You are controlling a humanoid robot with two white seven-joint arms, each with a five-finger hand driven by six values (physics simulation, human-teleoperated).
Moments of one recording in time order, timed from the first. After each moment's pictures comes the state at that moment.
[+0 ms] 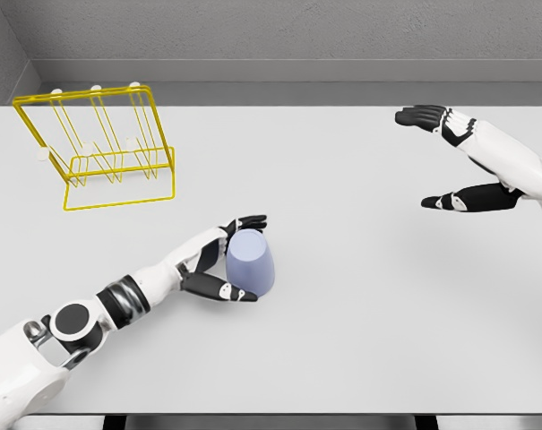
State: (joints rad) left arm -0.26 0.61 -0.80 -1.67 0.60 -0.07 -0.16; right arm -0.20 -0.63 -0.01 -1.70 -0.06 -0.61 0.61
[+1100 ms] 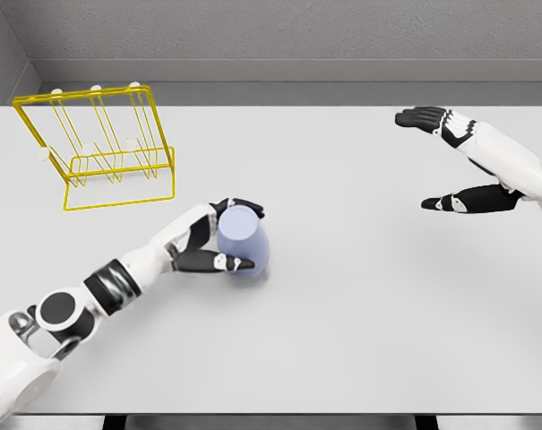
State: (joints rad) left arm -0.25 0.62 -0.70 -1.75 0.61 -0.07 -0.15; right arm -0.19 -0.63 -0.01 -1.70 -0.06 -0.61 0.61
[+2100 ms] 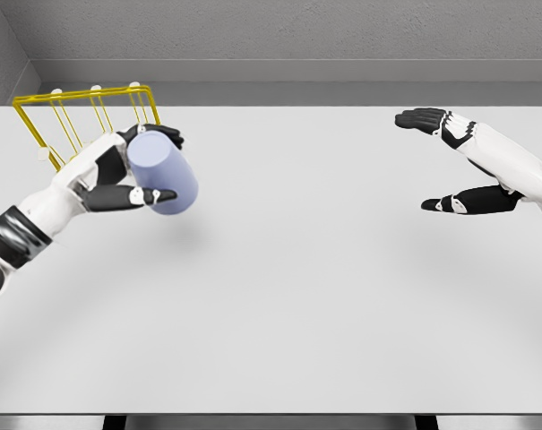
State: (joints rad) left arm -0.29 0.85 -0.54 -1.80 0.75 -0.14 -0.14; right arm -0.19 -0.63 -0.01 -1.70 -0.06 -0.61 0.61
